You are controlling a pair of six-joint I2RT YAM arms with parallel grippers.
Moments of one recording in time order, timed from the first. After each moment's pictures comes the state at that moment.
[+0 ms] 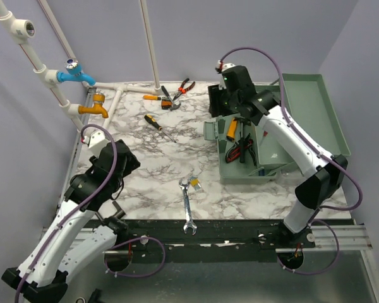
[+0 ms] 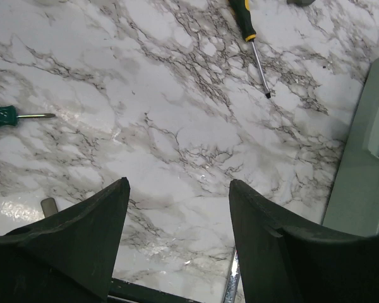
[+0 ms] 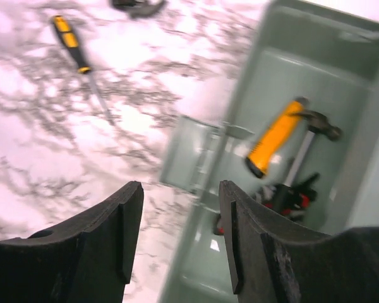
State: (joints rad) left arm -0.53 0.71 0.91 -0.90 -0.52 -0.86; right arm 0.56 1.70 1.81 -0.78 0.16 0.20
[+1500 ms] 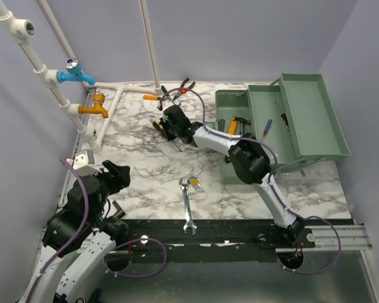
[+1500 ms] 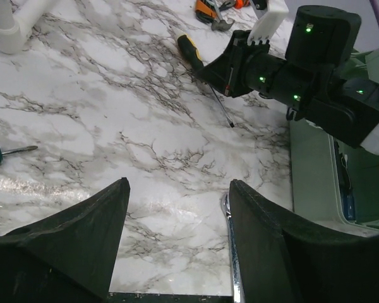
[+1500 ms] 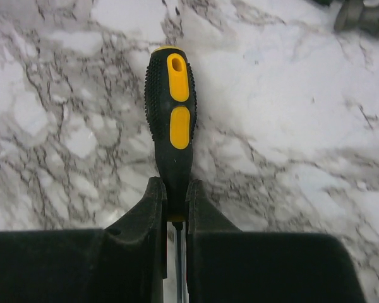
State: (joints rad) left arm -0.53 0.27 0.80 -0.88 -0.43 -0.66; right arm 0.81 2.50 2.02 -0.11 0.08 0.14
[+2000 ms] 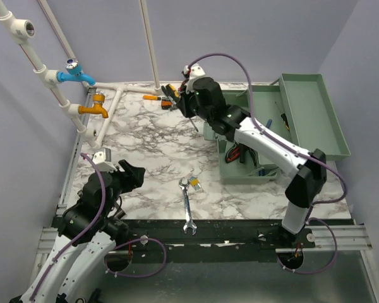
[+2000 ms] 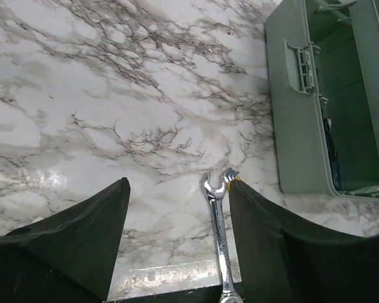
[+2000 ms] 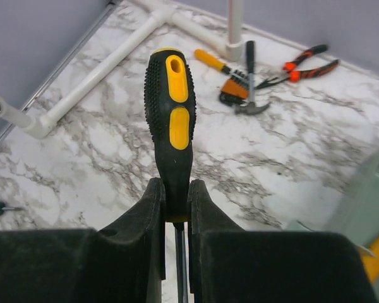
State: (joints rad) left arm -0.53 0.28 0.65 -0.73 -0.29 -0.67; right arm 0.81 1.86 1.77 -0.25 0.15 0.17
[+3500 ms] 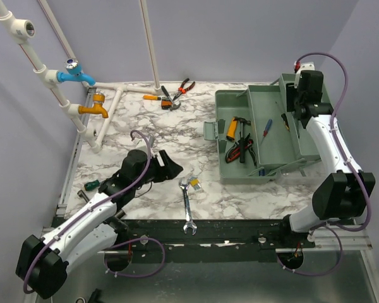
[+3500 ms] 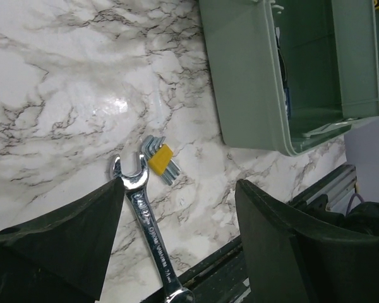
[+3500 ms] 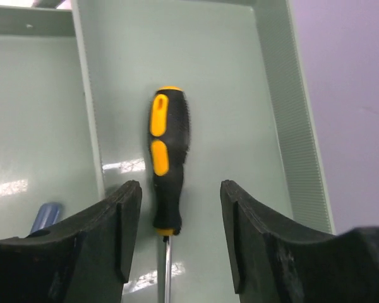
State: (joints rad) left arm -0.58 0.80 0.46 -0.12 0.13 -0.78; right arm 0.00 1.50 1.40 -0.43 0.35 -0.23
